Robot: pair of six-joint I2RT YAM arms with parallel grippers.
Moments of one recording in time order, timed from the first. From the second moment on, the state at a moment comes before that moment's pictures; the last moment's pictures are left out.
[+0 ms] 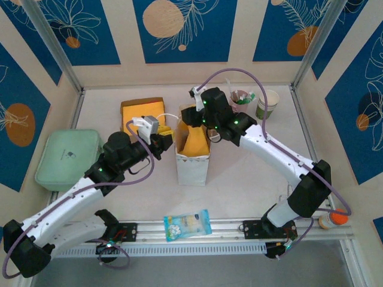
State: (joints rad) left arm -0.71 0.90 0.77 0.06 0.15 -0.20; right arm 0.72 1.51 1.44 -0.44 0.03 0.27
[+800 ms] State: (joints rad) left arm -0.71 0.87 0.76 0.00 0.05 -0.19; right arm 0.75 1.40 1.57 -0.63 0.11 0.26
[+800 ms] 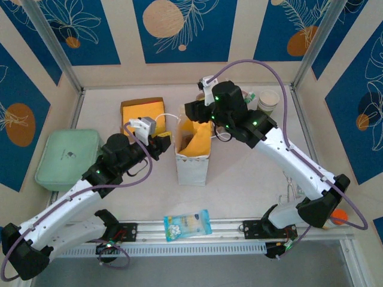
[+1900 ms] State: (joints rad) left arm -0.60 1.08 0.98 -0.26 -0.04 -0.29; right arm 0.64 1.39 1.47 -0.89 0.05 0.41
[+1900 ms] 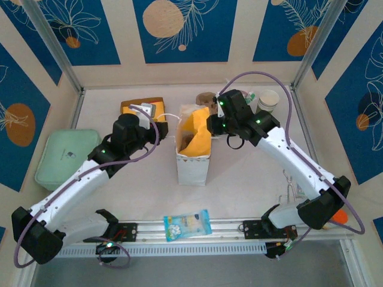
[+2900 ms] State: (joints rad) left arm -0.59 1.06 0.98 -0.25 0.00 -0.28; right arm 0.63 1.45 1.54 -0.90 0.05 0.37
